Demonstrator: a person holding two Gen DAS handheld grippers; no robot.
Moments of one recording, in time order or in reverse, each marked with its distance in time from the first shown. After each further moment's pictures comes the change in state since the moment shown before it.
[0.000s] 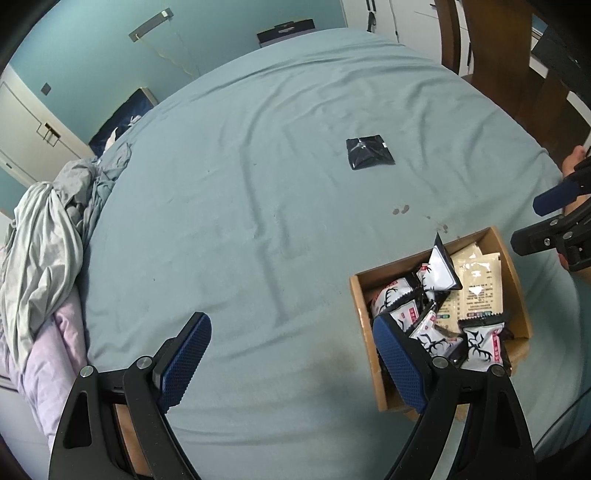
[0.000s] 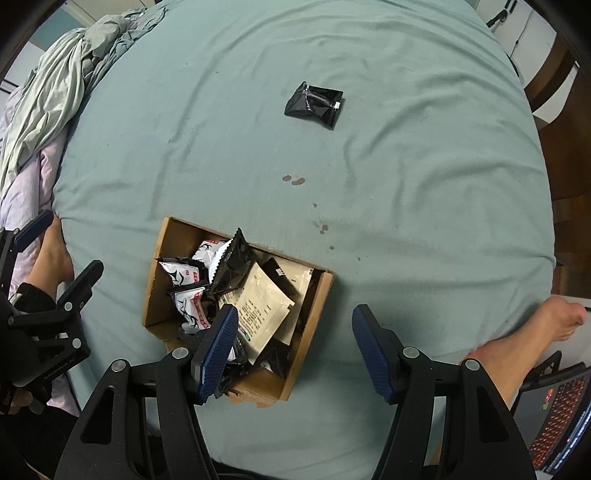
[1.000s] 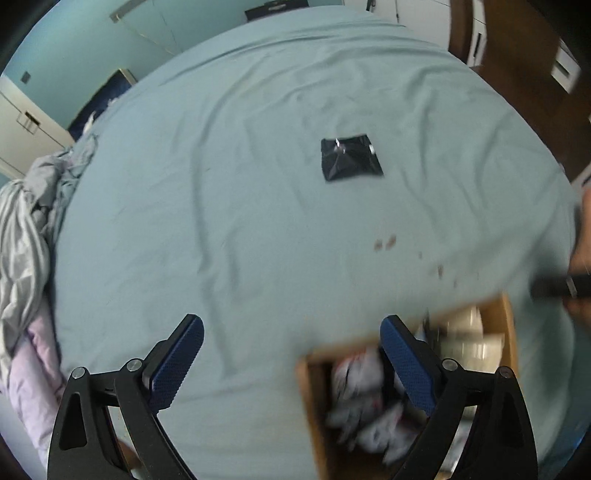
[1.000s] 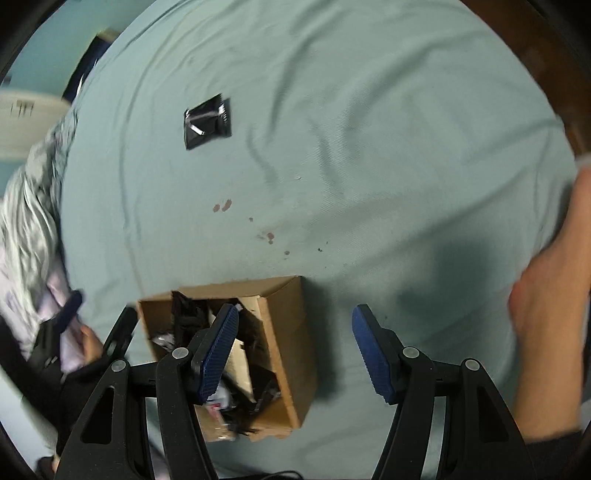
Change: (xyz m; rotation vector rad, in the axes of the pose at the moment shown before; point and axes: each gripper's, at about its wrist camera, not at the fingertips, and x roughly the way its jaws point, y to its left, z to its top) left arm 0.074 -0.040 0.081 -0.031 0.109 -0.072; right arm 0.038 -0.103 -0.008 0.547 0.018 0.248
